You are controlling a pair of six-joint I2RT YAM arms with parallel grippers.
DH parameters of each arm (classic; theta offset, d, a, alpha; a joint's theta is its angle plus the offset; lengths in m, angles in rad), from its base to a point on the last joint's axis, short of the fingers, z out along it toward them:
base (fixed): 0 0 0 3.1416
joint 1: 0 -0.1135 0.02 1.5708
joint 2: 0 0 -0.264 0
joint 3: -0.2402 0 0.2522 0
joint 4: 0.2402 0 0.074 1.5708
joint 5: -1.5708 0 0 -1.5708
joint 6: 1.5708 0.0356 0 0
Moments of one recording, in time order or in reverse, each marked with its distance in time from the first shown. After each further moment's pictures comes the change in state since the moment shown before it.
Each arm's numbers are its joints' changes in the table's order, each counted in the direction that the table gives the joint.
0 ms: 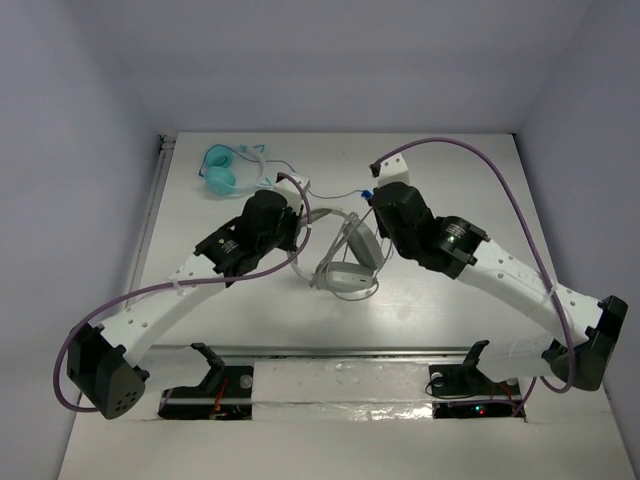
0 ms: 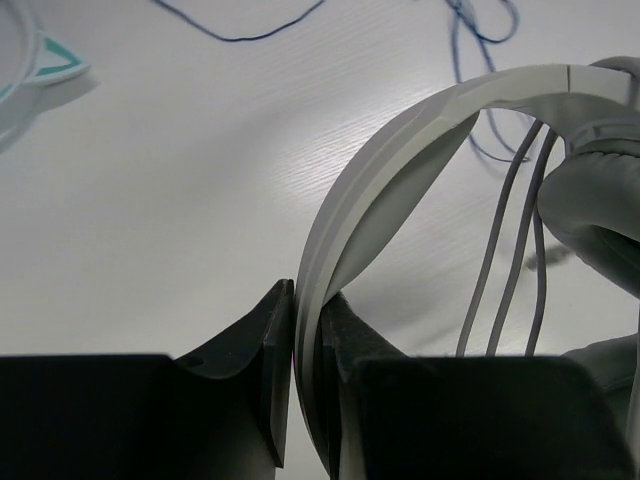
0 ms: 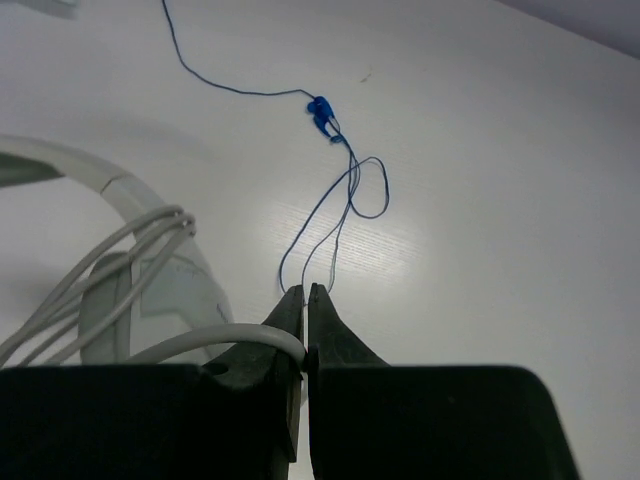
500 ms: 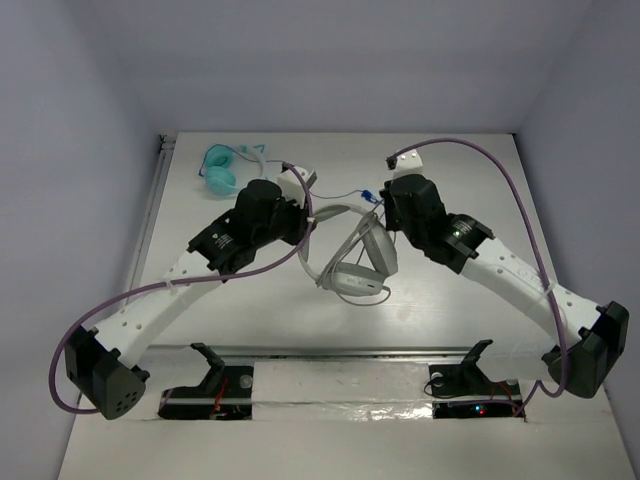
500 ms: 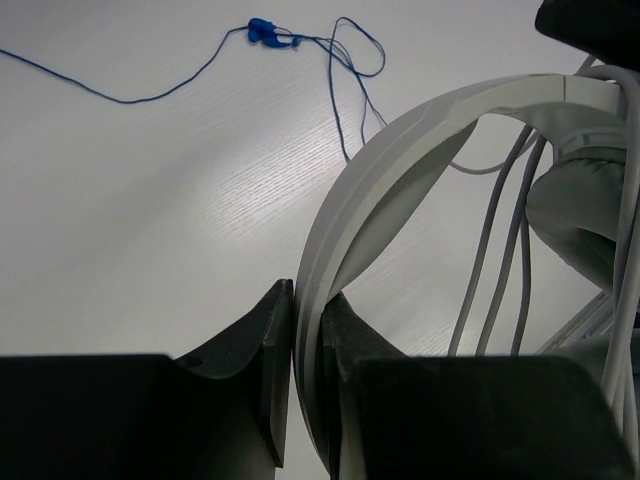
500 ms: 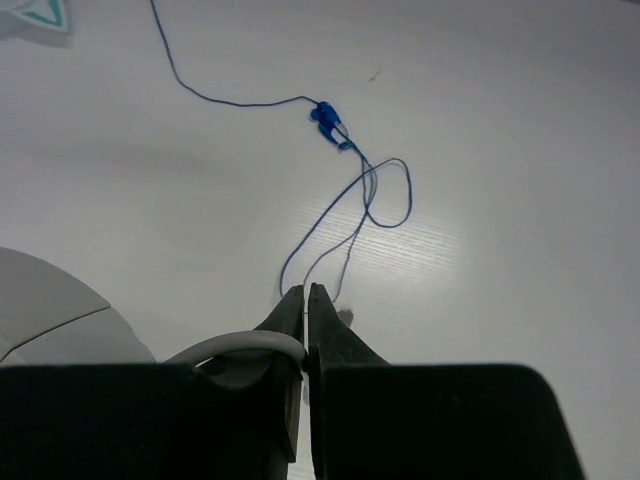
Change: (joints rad) left arm -0.006 -0.007 -0.078 -0.019 -0.259 -0.013; right arm 0.167 -0.004 0.107 -0.159 0.153 0.002
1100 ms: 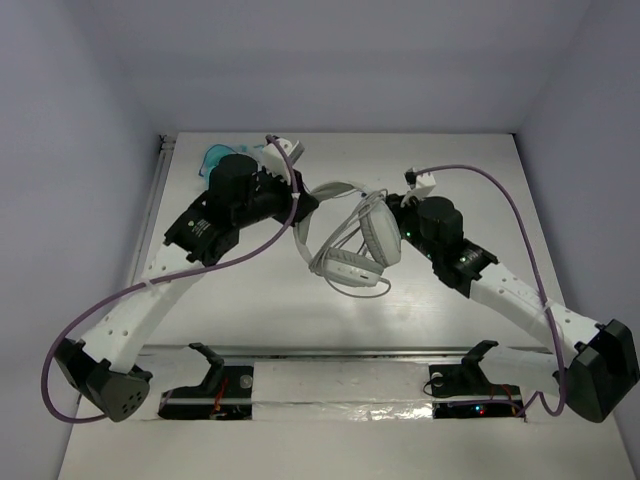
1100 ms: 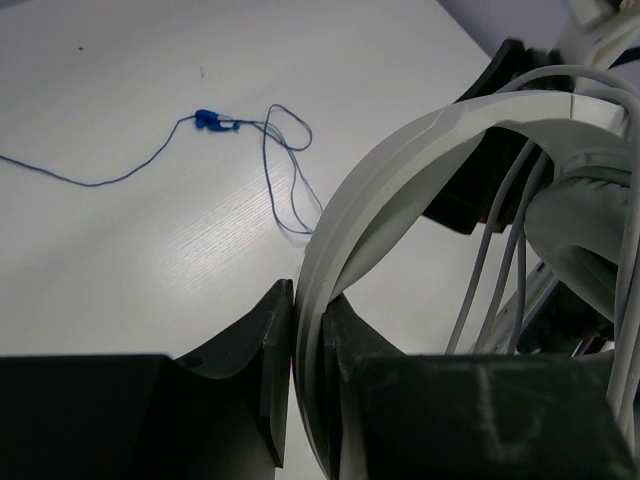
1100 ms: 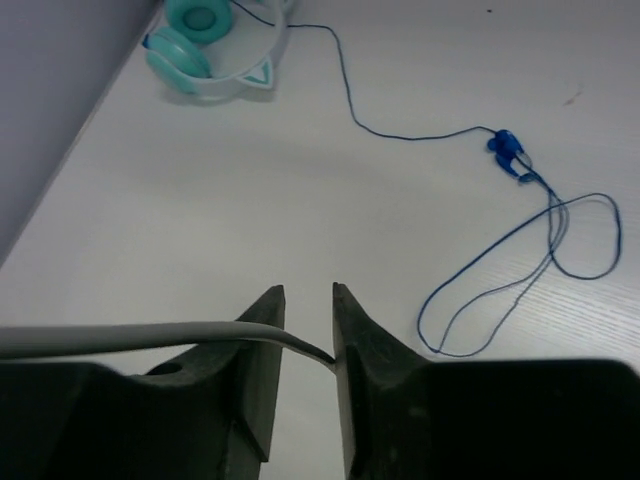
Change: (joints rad) left arm -0.081 0.000 -0.185 0.059 -0.199 -0.031; right arm 0.125 -0.148 0.375 -0.507 0.441 0.180
